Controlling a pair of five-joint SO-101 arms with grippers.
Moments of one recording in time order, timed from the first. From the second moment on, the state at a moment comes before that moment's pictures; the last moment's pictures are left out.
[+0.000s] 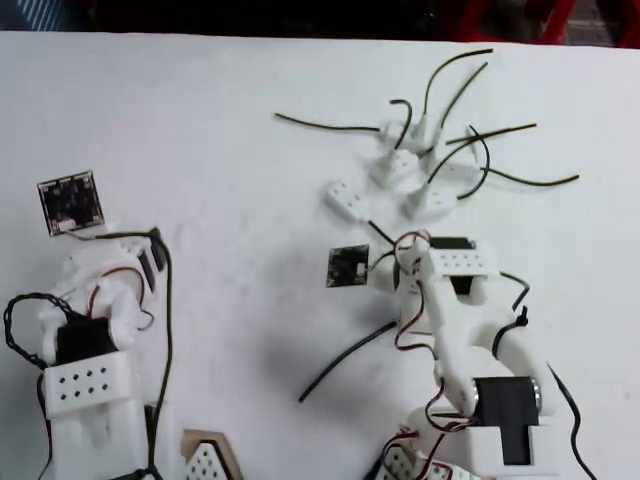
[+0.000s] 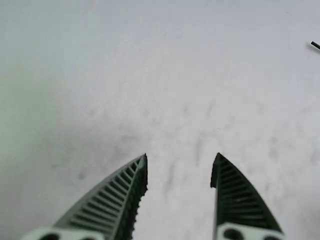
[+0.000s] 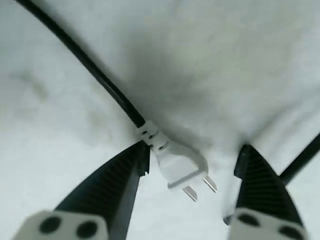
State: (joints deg) left arm -19.9 -61.0 69.3 44.2 2.3; right arm -2.9 -8.4 49.1 56.1 83.8
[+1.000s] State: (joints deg) left arm -19.9 -61.0 69.3 44.2 2.3; right arm -17.8 -8.8 42.4 59.4 30.5
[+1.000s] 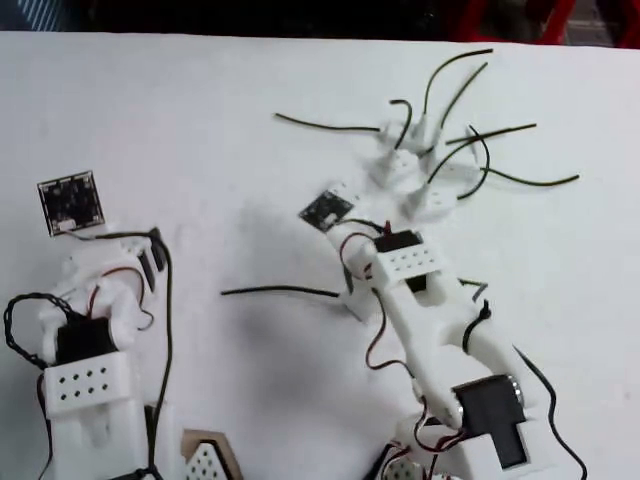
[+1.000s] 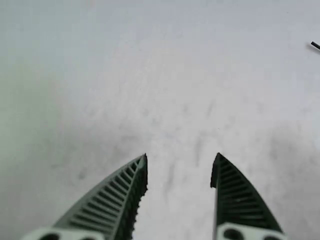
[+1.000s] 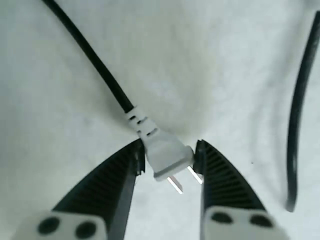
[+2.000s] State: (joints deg) left arm -19.9 -61.0 69.3 44.2 2.3; right arm -17.1 -9.0 47.6 53.6 58.9
